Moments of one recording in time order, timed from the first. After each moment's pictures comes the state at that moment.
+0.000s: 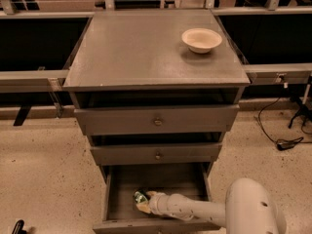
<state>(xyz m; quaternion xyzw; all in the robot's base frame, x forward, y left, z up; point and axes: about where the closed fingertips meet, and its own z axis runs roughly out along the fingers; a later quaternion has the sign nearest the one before) 0.571 0.050 0.142 -0.38 0.83 0.23 0.34</state>
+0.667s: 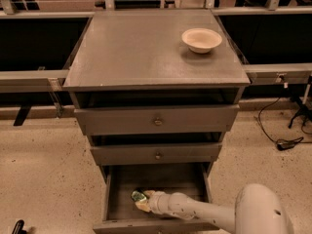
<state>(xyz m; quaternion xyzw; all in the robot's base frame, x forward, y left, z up) 0.569 0.056 0.165 -0.39 0.81 0.25 0.36</state>
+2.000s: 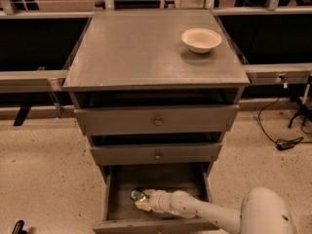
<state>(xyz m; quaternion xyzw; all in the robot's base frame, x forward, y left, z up) 0.567 0.060 0.179 -0.41 0.80 0.26 0.36</state>
